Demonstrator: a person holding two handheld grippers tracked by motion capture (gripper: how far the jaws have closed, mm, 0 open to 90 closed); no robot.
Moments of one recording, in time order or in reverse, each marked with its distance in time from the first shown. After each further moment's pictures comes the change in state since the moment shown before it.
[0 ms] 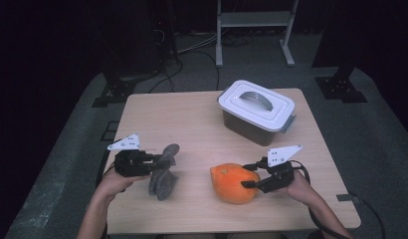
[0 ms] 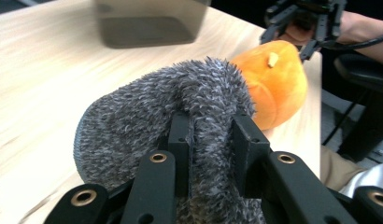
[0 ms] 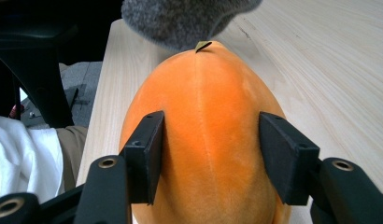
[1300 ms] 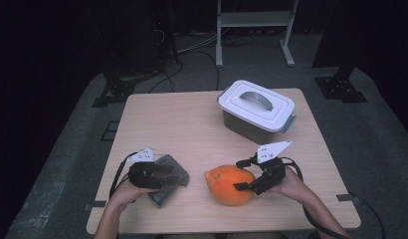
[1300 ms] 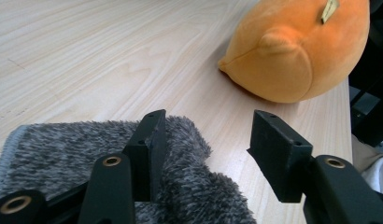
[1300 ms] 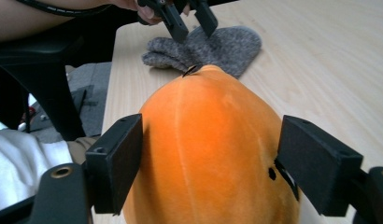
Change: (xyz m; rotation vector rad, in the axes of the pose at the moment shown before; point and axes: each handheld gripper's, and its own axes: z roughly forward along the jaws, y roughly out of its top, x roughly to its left) left arm 0.000 -0.045 0.055 0.076 -0.022 -0.056; right arm 0.006 0.027 0.018 0.040 0.033 0.041
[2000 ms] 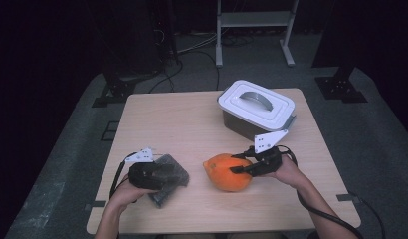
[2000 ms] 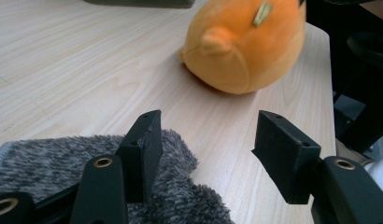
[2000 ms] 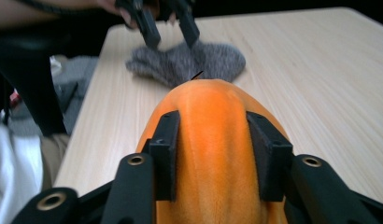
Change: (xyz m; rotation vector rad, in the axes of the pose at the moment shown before) left arm -0.005 0.002 -0.002 -0.039 -0.032 0.008; right arm -0.028 0.013 0.001 -0.008 -0.005 -0.116
